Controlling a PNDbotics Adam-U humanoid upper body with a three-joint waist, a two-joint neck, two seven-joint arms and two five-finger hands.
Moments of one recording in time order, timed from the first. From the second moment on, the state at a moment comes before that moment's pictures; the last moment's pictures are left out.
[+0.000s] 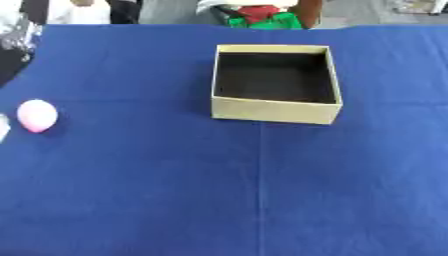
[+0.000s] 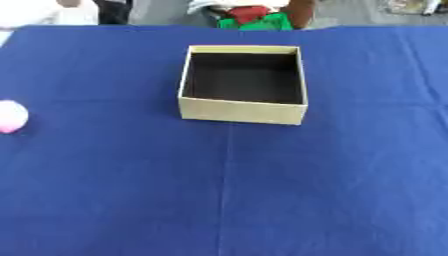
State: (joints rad) left arm -0.12 0.84 0.13 -1.98 -0.33 0.13 0.60; right arm -0.42 -0.71 -0.06 -1.98 0.08 -0.13 -0.65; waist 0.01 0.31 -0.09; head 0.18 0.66
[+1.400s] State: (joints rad) left arm -0.15 1.06 0.01 -1.61 -0.51 0.26 0.18; right arm -0.42 -0.71 -0.05 -1.98 0.08 -0.14 -0.65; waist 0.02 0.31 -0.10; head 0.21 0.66
